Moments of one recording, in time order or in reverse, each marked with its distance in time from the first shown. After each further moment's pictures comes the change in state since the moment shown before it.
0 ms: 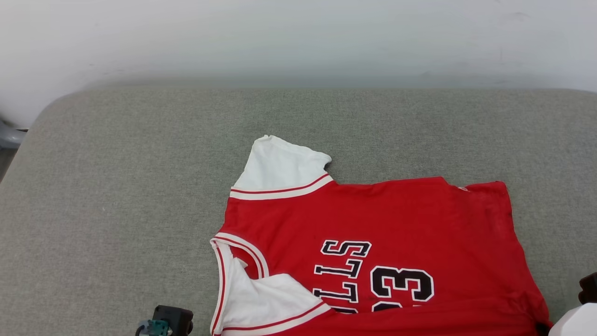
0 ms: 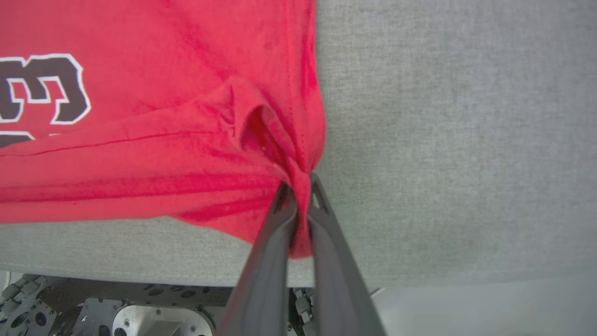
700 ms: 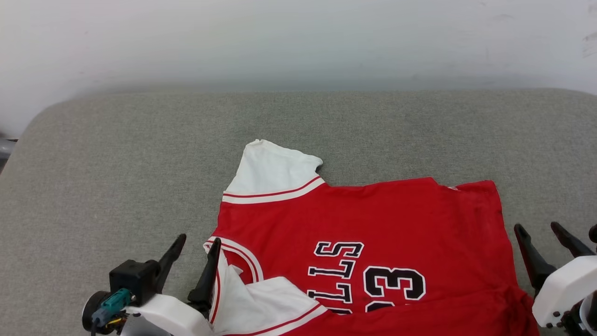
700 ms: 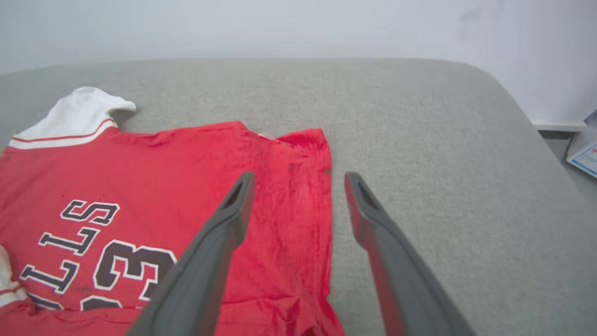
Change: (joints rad) left arm -0.125 -0.086 0.108 0.099 0.084 -0.099 -0.440; right arm -0.144 -0.039 0.089 0.015 0.016 0.000 -0.421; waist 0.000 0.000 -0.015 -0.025
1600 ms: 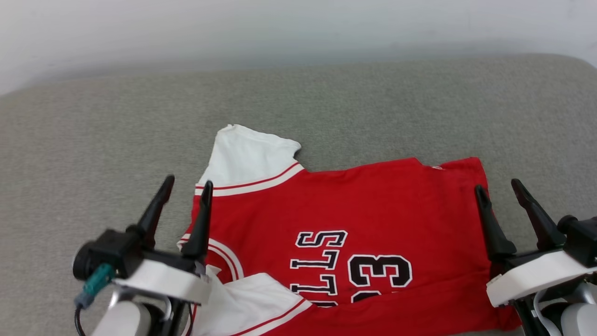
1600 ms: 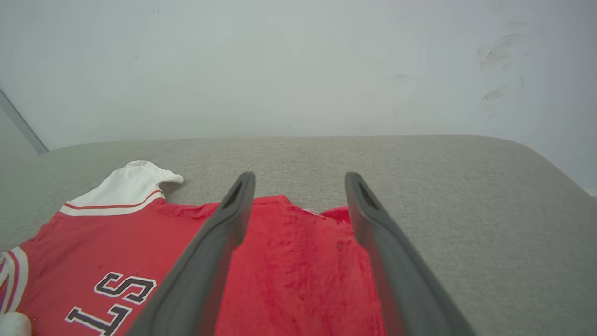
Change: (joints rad) left arm -0.046 -0.218 0.260 0.026 0.256 -0.203 -0.137; right arm -0.083 0.040 0.165 0.078 0.001 0.000 -0.470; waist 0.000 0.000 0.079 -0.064
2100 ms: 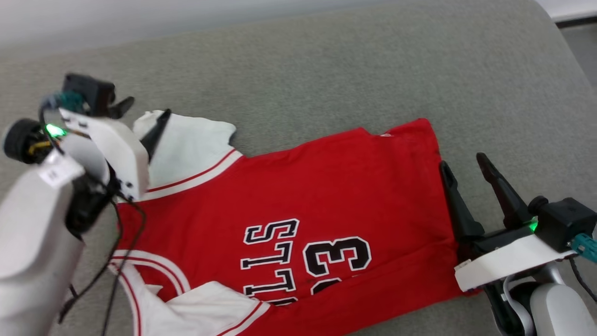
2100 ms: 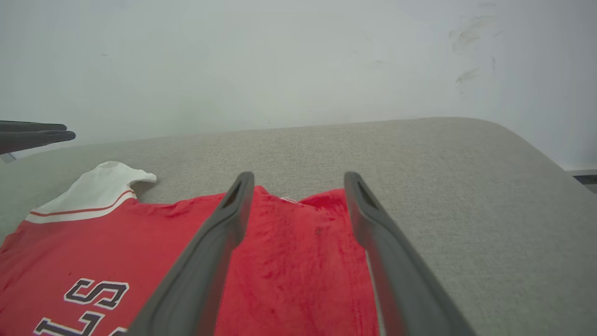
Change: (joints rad) left arm -0.521 0.234 -0.098 0.282 -0.087 -0.141 0.534; right arm -0.077 0.056 0.086 -0.028 -0.012 0.000 -0.022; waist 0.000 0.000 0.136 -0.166
